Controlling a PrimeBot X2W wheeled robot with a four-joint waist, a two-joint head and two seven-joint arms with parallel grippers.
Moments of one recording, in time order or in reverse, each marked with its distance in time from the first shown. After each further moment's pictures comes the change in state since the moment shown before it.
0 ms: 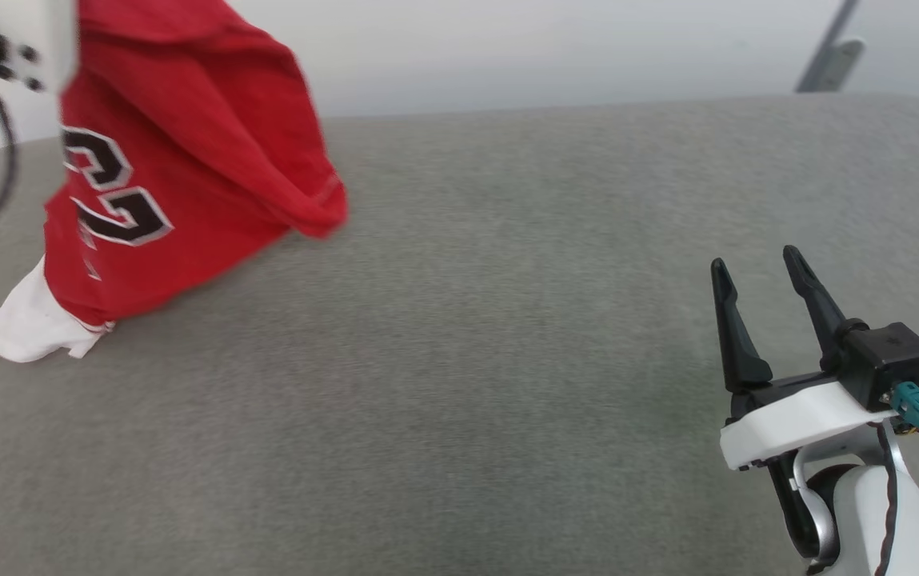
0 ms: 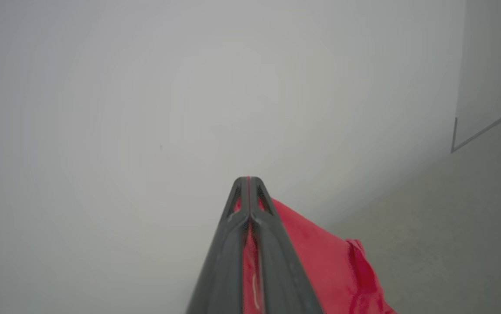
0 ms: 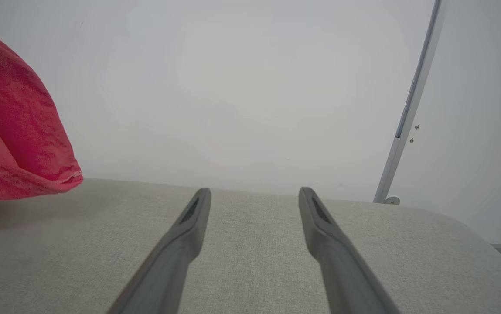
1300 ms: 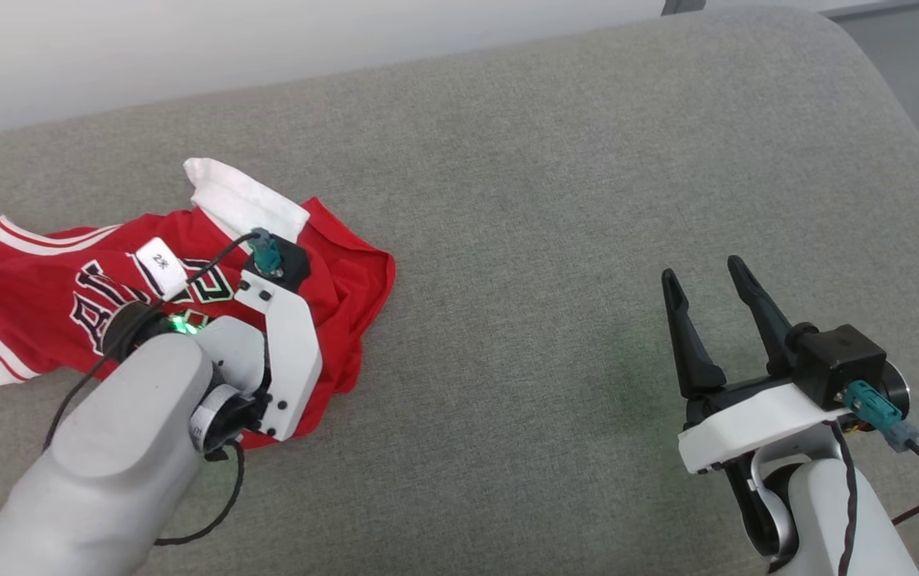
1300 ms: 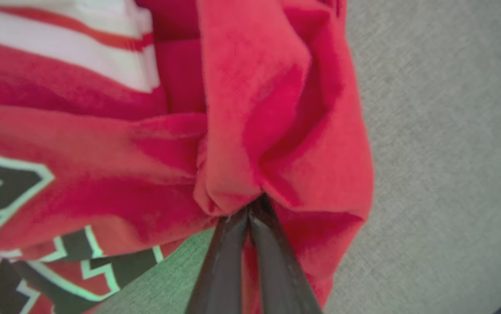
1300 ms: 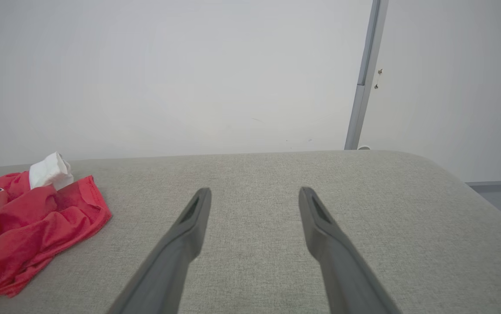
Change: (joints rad) left arm 0.416 -0.200 -0.298 0.262 -0.147 0.027 0.248; right arm -0.046 0.002 0.085 0.134 0.085 0.000 -0.076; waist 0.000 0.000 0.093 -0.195
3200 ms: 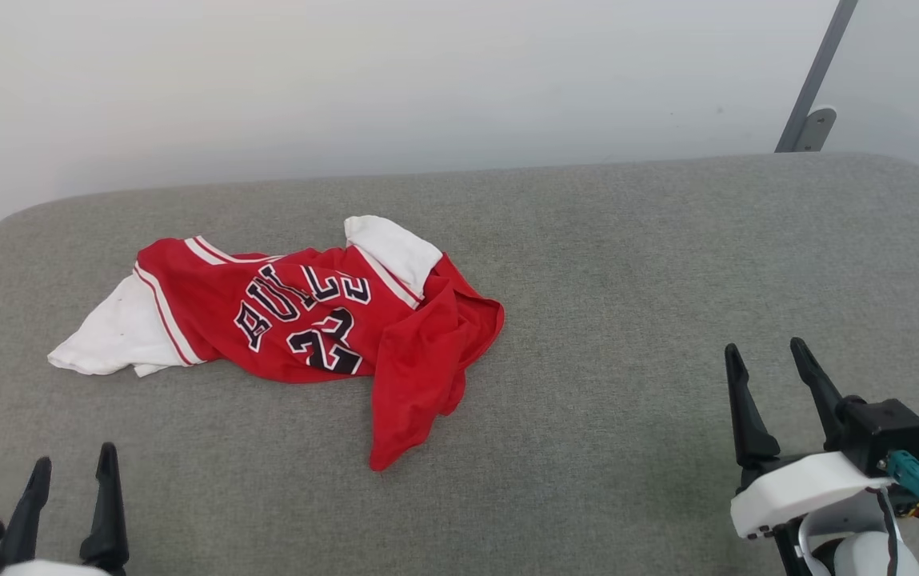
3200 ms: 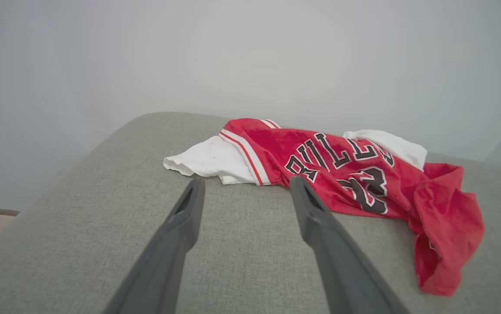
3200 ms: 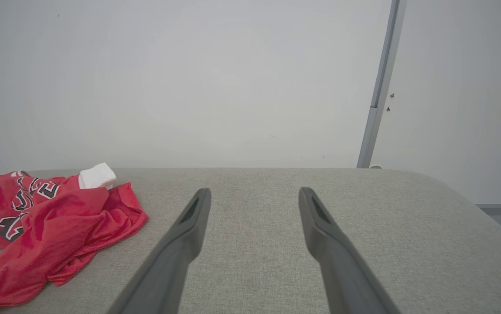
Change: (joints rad) left arm 0.879 0.019 0.672 -0.431 0.002 0.233 -1.007; right arm 0.151 0.000 -0.132 0.001 -0.056 0.000 -0.001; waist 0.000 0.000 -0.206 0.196
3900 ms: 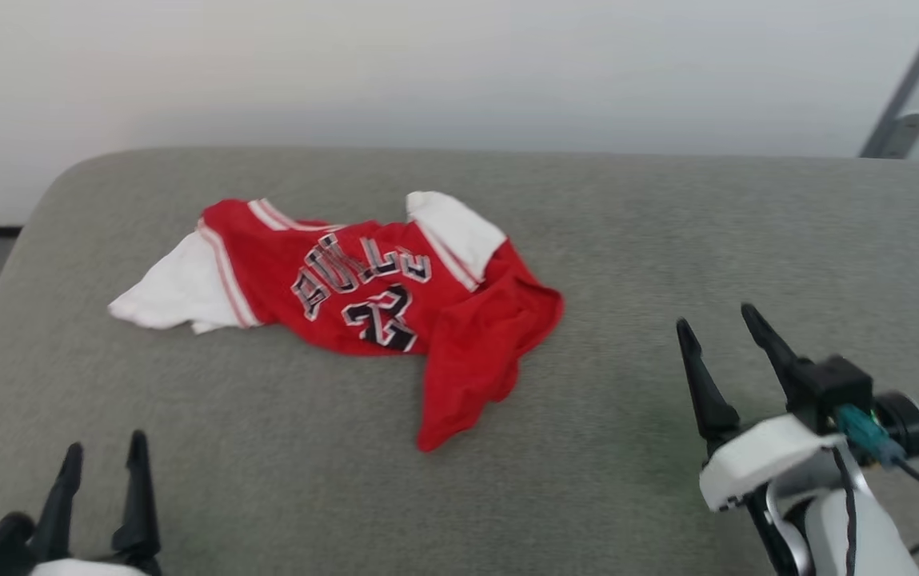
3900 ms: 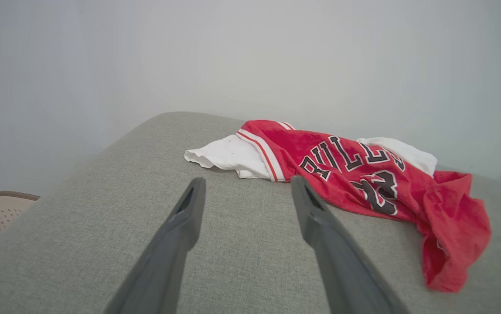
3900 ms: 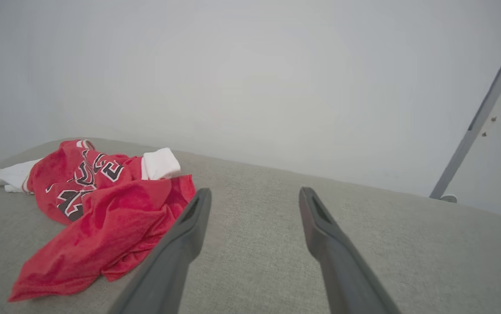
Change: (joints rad) left arm -0.005 -0.156 0.104 -0.001 0.143 -0.130 0.000; right arm -0.082 -0.040 0.113 0.011 -0.024 0.000 0.058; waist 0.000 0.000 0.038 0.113
